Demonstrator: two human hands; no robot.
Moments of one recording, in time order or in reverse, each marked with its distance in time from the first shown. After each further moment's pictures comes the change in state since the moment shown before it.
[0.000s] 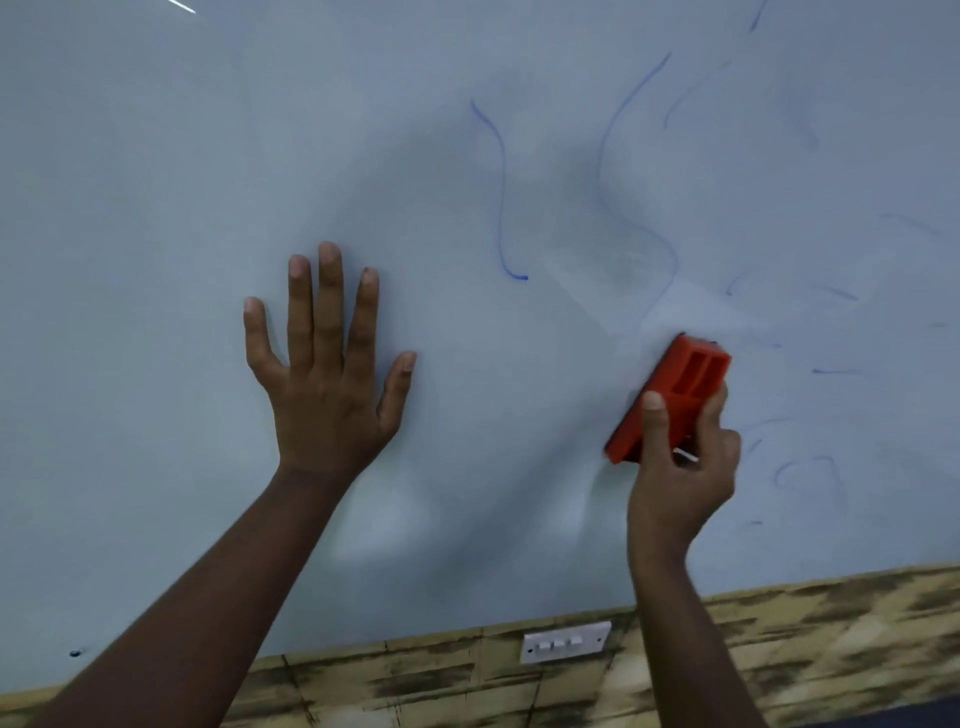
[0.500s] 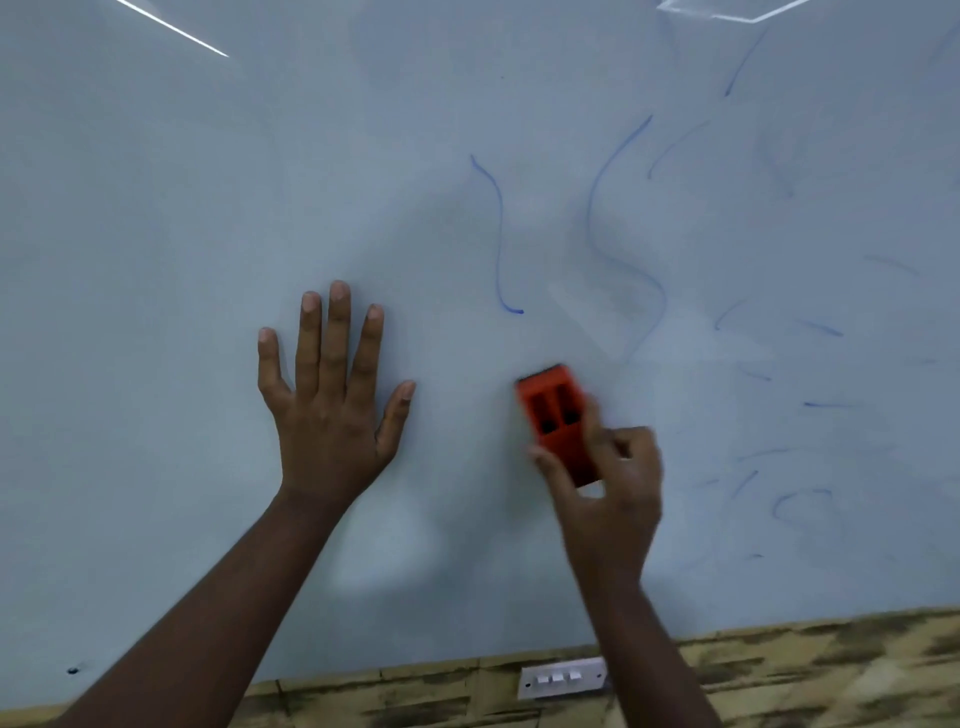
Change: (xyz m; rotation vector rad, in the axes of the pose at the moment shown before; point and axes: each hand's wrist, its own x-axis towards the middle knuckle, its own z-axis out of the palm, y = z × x) left_hand -0.001 -0.003 0.003 0.023 0.037 0.038; right_hand -0.026 -0.017 0.012 -0.268 -0.318 -0.538
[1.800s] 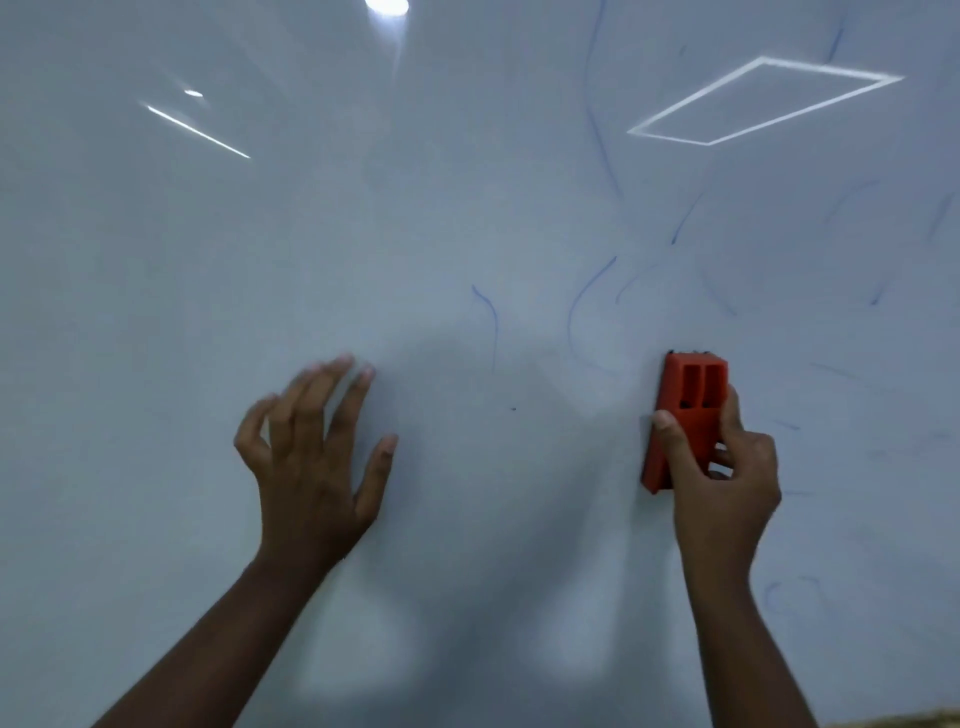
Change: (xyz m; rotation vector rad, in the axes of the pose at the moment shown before) left_hand 0.040 -0.009 -0.030 -0.104 0.100 -0.045; right_hand 0.113 0.004 -0.060 0.238 0.228 0.330
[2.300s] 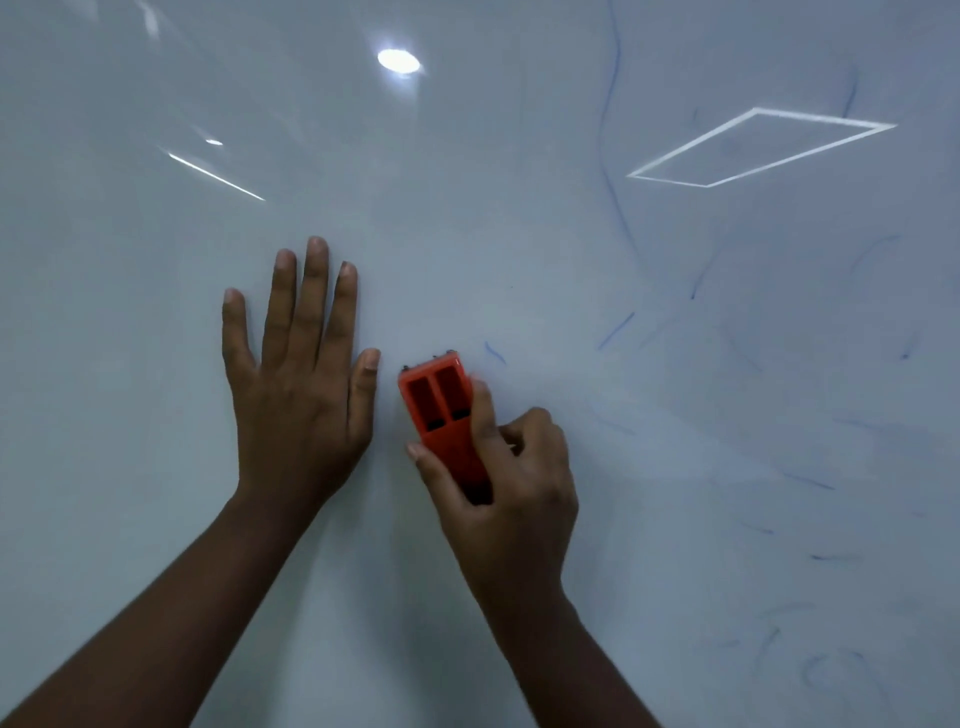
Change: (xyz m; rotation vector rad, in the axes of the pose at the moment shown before) left_hand 0.109 -0.028 0.009 0.142 -0.028 0.012; right_hand -0.072 -0.102 0.117 -0.180 -0.141 -0.645
